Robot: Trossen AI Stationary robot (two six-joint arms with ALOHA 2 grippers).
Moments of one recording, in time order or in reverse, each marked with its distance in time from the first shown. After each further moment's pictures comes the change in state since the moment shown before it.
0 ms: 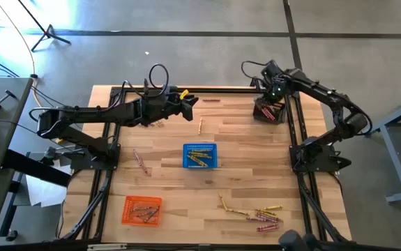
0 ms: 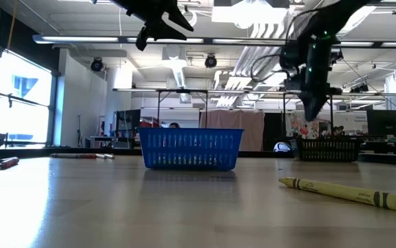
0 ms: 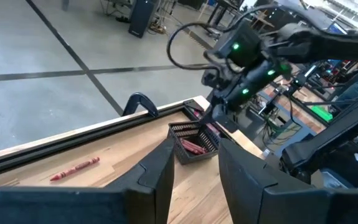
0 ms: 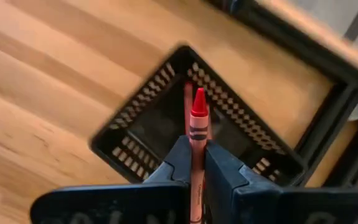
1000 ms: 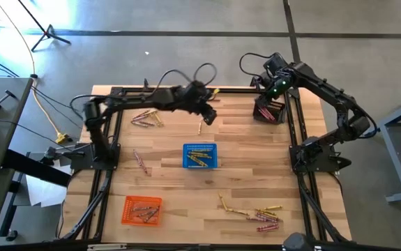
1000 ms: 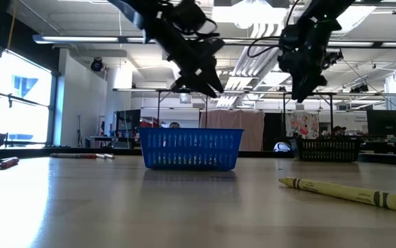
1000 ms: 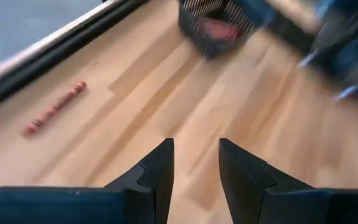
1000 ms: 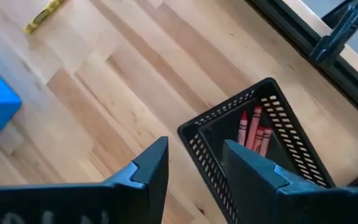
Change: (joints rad) left arm 0.162 0.521 0.415 -0.394 0.408 0.237; right arm 0.021 -0.037 0.152 -0.123 -0.256 -0.219
